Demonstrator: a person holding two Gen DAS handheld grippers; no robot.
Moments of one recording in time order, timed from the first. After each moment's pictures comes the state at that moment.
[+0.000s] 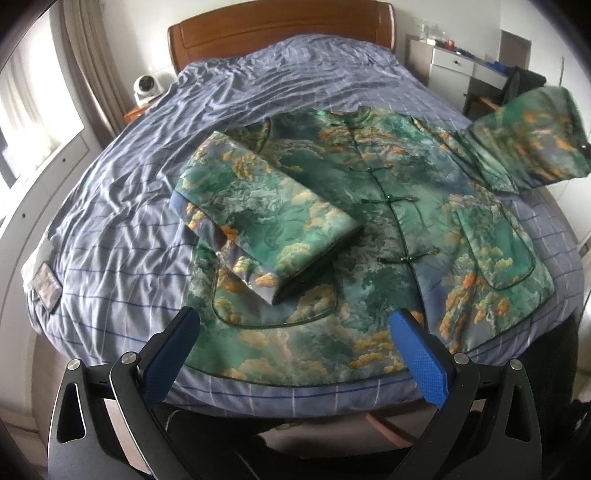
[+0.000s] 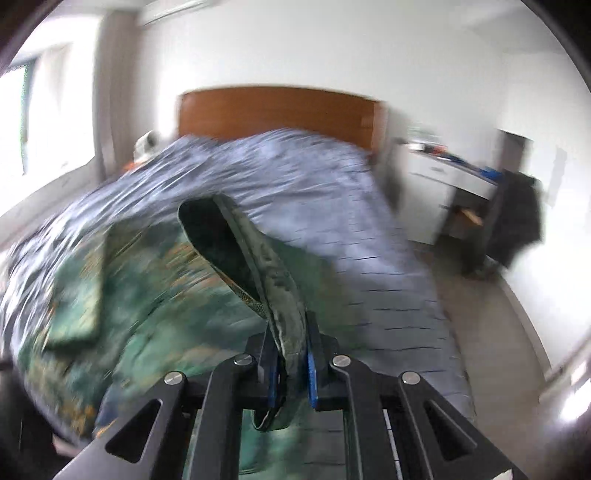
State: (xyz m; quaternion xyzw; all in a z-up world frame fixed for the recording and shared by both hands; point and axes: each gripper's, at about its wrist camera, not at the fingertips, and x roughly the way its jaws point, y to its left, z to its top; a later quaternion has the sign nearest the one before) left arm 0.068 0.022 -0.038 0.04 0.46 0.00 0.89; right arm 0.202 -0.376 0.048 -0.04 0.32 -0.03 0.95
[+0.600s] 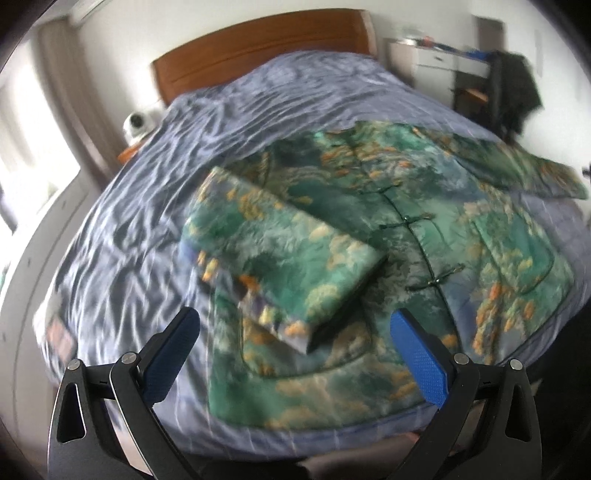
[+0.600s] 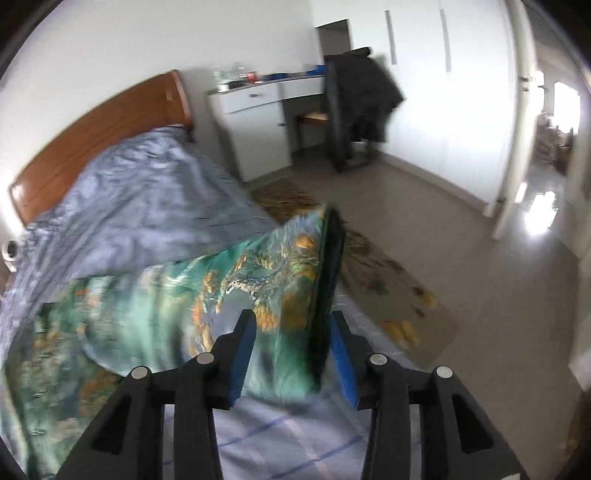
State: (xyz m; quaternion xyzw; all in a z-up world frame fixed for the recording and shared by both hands) left arm 0.106 0.032 -0.041 0.13 0.41 -0.04 0.90; right arm 0.196 -0.624 -0.033 0.16 0.37 -0.28 0.87
